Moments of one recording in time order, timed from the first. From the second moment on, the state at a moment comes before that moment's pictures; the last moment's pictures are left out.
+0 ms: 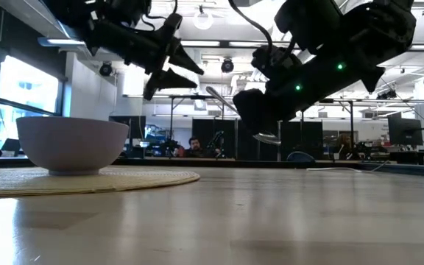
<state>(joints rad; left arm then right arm) 0.27 1.35 0.73 0.36 0.04 -0.61 0.19 1.81 0.74 0.55 1.00 0.13</state>
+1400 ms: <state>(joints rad) 0.24 1.47 0.73 0.47 0.04 -0.58 0.19 1.81 0.74 0.59 0.99 -0.01</state>
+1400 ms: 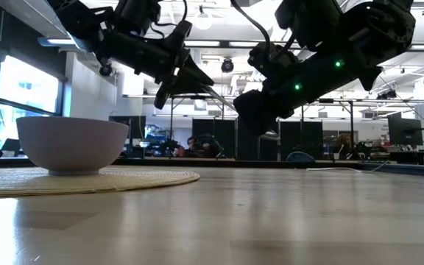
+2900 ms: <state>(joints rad) 0.60 1.18 1.37 -1.11 0.46 -0.15 0.32 1.68 0.74 0.68 0.94 0.00</state>
